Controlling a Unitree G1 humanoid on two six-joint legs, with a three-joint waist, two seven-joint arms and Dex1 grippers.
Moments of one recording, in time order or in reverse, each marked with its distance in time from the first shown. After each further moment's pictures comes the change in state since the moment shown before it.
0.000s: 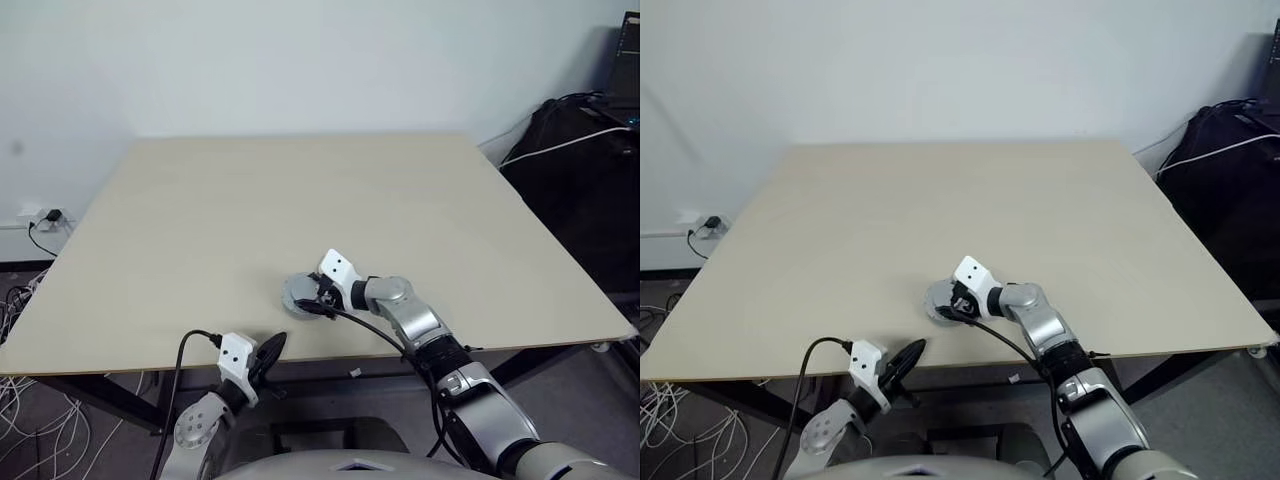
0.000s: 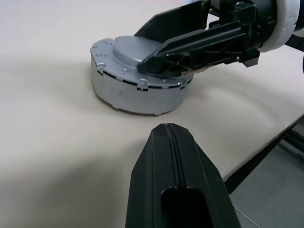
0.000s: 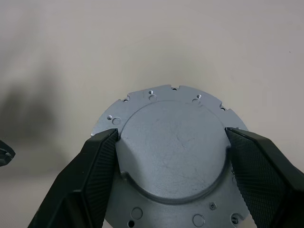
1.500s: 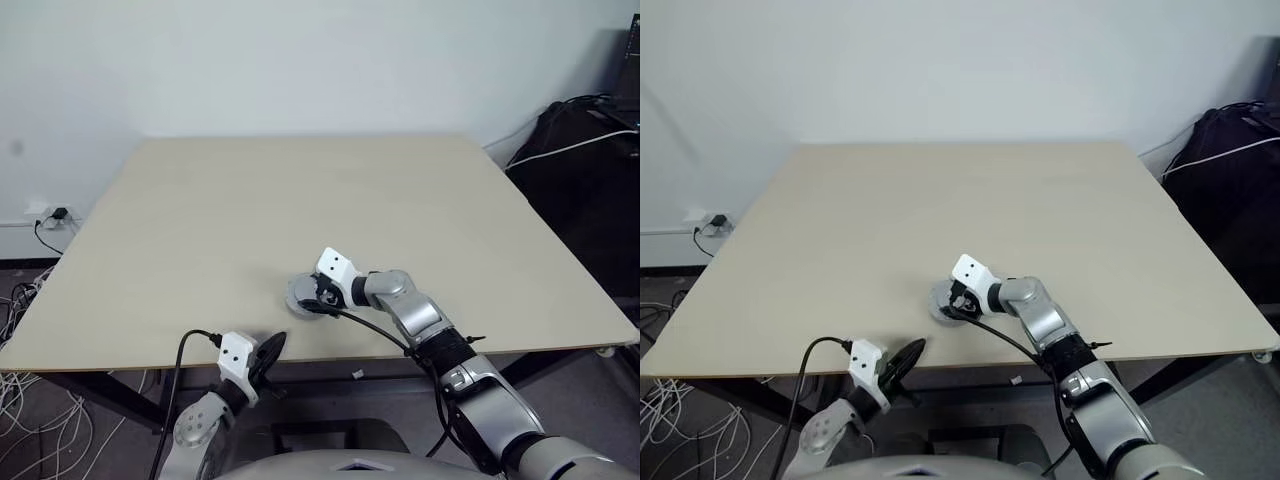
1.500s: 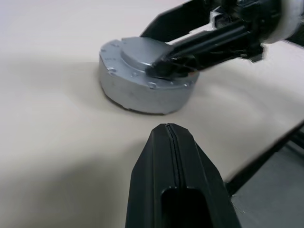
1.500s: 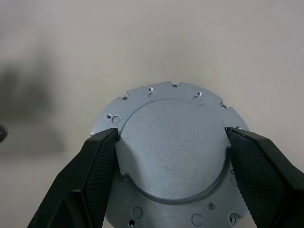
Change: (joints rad) left arm -0.037 0.013 0.003 -0.036 0.028 0.058 0.040; right arm -0.032 -0.040 0.046 -0.048 -0.032 0.094 0.019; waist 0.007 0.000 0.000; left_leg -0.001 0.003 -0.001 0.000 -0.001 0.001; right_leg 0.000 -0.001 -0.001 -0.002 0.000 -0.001
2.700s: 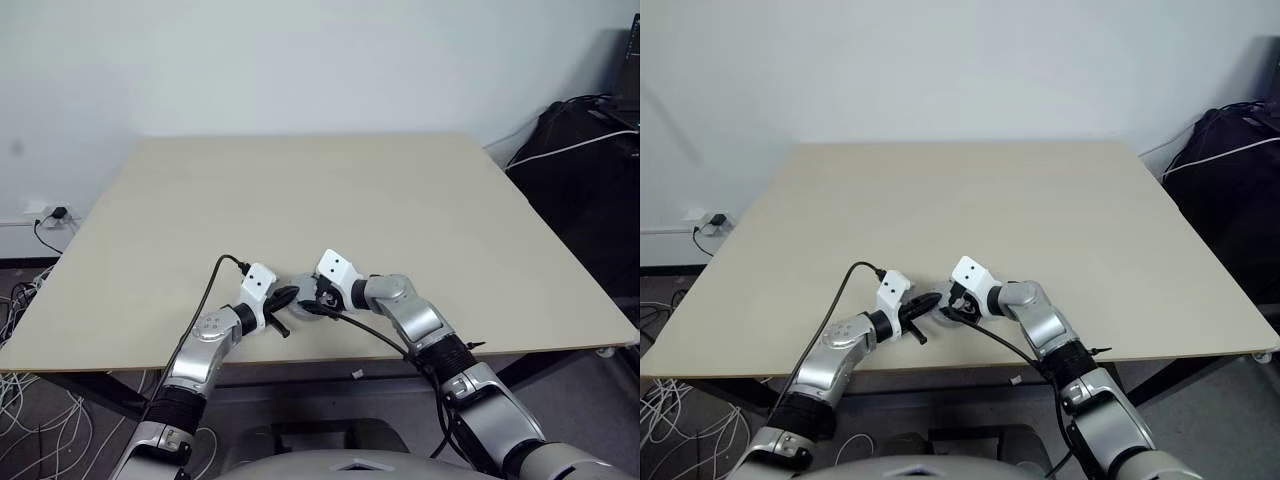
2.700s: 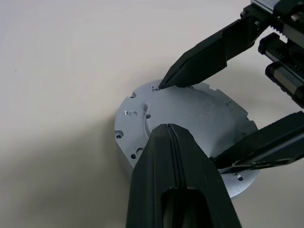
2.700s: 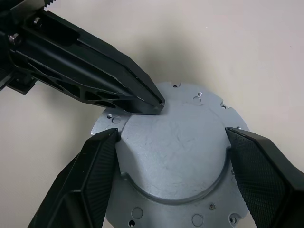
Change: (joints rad) left arm -0.482 0.071 -0.004 0.226 0.045 0.300 -0.138; right arm 0.038 0.005 -0.001 -0.062 -0.001 0.032 -0.032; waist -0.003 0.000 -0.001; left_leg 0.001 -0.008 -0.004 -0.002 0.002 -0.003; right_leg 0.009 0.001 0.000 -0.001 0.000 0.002
